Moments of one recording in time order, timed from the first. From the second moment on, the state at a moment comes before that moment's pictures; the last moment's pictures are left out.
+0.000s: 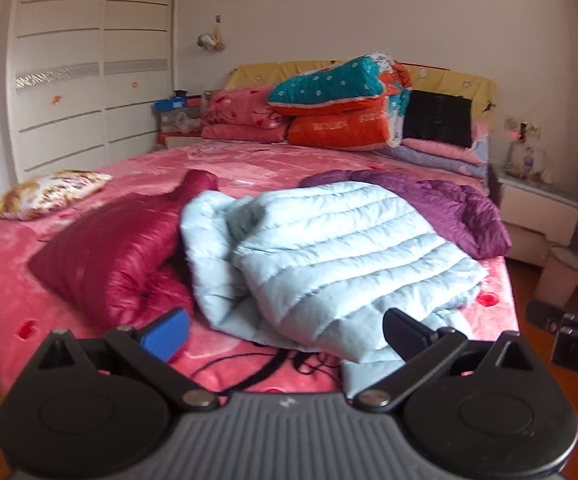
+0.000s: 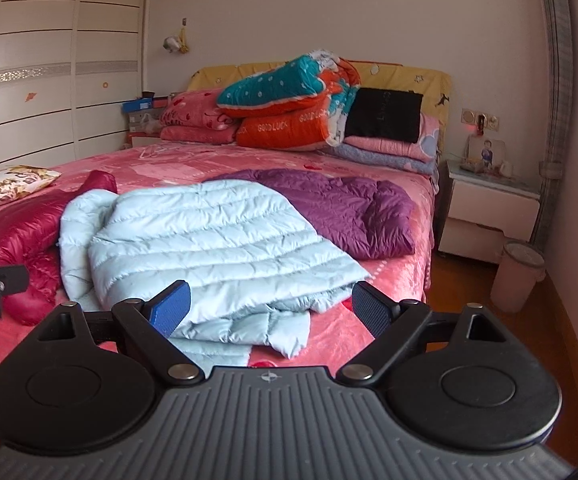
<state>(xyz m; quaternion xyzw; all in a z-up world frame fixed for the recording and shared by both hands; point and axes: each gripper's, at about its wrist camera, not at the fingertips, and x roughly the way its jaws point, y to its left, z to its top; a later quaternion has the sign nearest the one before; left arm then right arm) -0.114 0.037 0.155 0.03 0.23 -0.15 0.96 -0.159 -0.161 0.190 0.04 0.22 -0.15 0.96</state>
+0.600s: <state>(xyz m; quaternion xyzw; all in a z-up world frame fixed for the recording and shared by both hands) -0.069 -0.075 0.072 0.26 0.17 -0.19 0.93 -0.133 -0.227 0.107 0.10 0.26 -0.17 0.95</state>
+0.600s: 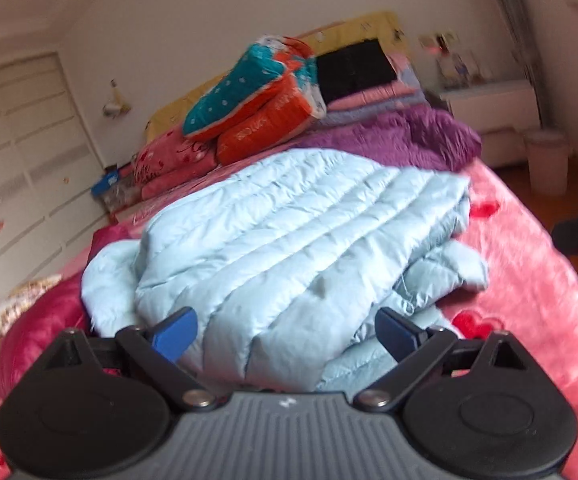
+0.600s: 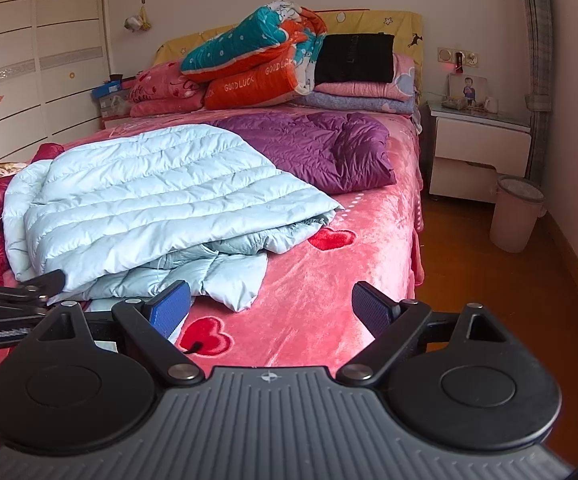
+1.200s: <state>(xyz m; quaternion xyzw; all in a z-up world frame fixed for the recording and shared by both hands) -0.024 -0.105 0.087 0.27 0.23 -0.19 0.92 -0.117 -0.262 0.085 0.18 0.28 -0.15 0.93</state>
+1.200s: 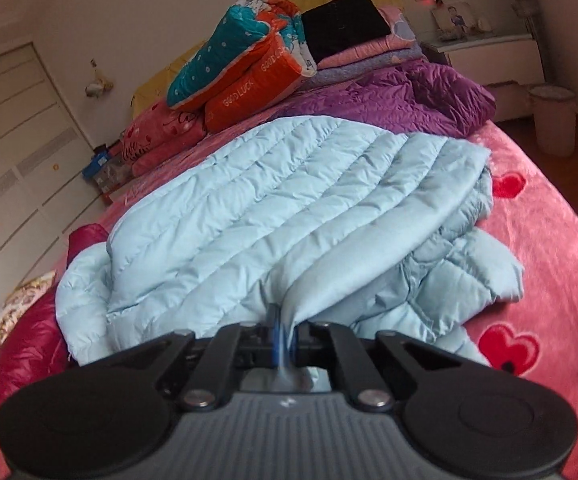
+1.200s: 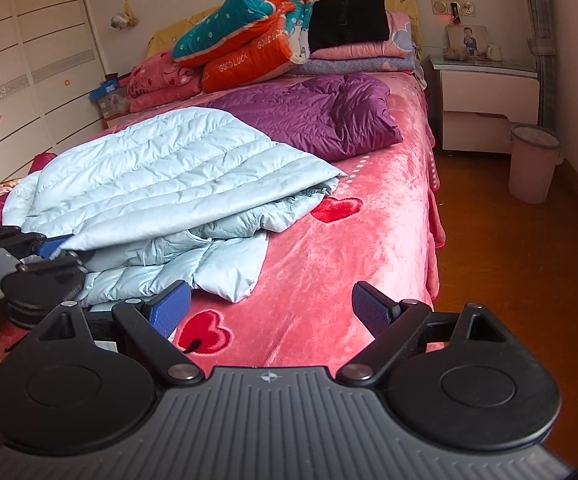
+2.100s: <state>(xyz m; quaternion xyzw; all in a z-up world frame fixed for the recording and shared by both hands) -0.213 0.118 0.251 -0.02 0.20 -0.23 0.95 -0.146 -0.287 0.074 0.31 0.26 -0.13 0.91</state>
